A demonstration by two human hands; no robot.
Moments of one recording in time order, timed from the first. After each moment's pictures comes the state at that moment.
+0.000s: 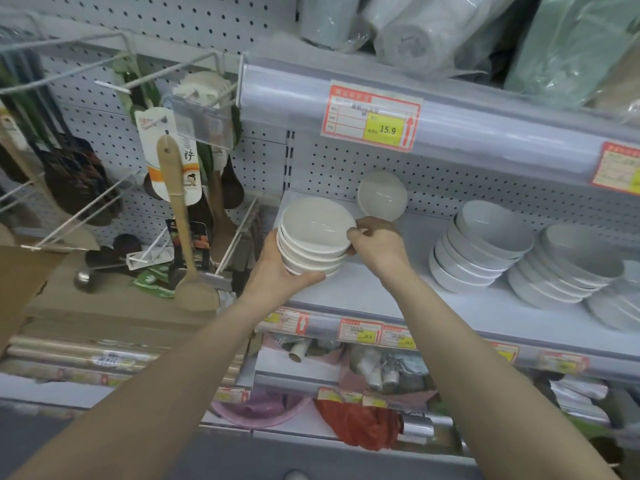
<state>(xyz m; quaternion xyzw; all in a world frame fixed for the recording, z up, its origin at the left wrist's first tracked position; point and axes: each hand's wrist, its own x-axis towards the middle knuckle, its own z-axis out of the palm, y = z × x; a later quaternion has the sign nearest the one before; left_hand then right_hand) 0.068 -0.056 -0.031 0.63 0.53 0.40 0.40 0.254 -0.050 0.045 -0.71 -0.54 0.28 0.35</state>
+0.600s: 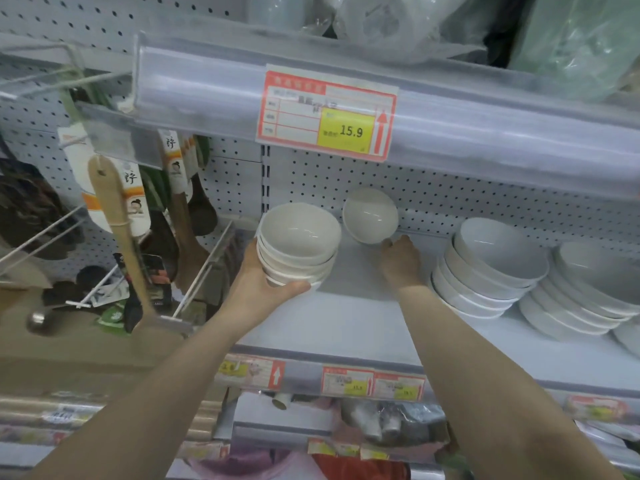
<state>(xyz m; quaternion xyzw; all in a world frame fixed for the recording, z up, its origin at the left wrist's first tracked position) 0.091 0.000 -0.041 0.64 0.49 0.44 0.40 0.350 0.049 -0.025 -0.82 -0.42 0.21 0.33</state>
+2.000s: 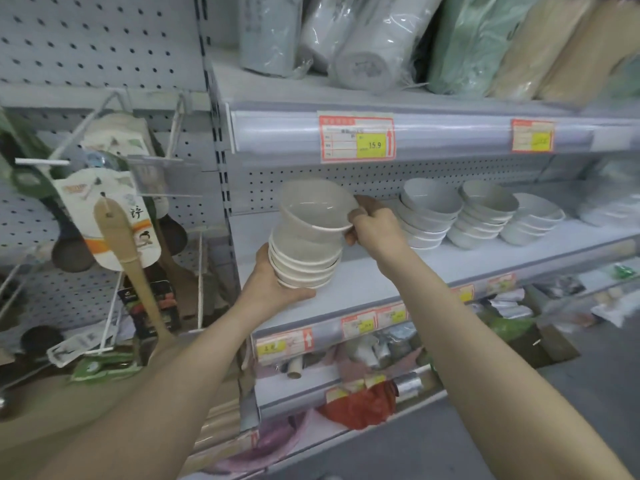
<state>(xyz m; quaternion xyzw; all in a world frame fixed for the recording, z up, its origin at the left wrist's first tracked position) 0.056 -0.007 -0.025 0.73 0.38 0.30 0.49 0.235 -0.075 0.082 -0.74 -0.41 0.22 0.49</state>
